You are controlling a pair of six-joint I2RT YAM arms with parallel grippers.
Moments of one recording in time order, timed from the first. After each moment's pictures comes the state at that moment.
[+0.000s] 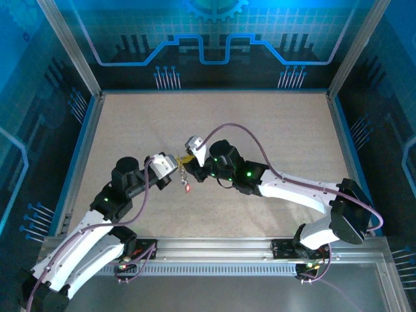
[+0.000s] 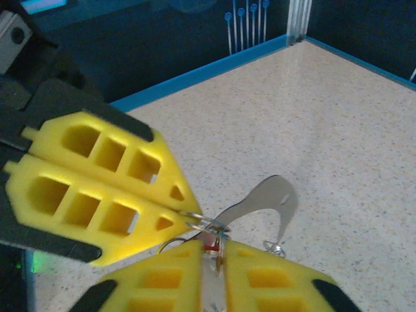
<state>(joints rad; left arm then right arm) -0.45 0.66 0.53 -0.12 0.27 0.44 0.99 1.44 1.02 0.04 -0.07 0.07</state>
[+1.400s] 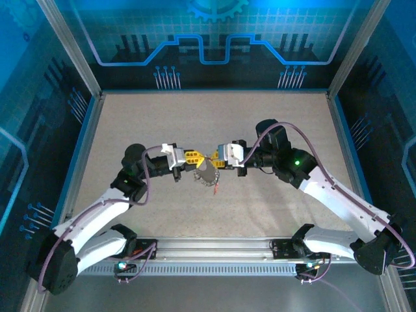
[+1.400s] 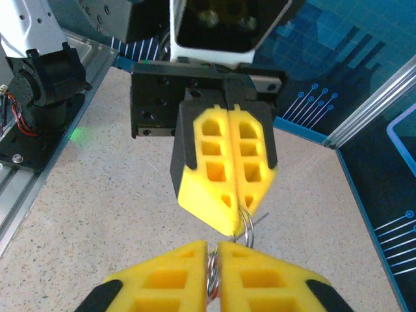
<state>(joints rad) -0.45 1.03 0.56 0.52 0.83 0.18 0.69 1.14 1.10 -0.41 -0.63 -0.74</state>
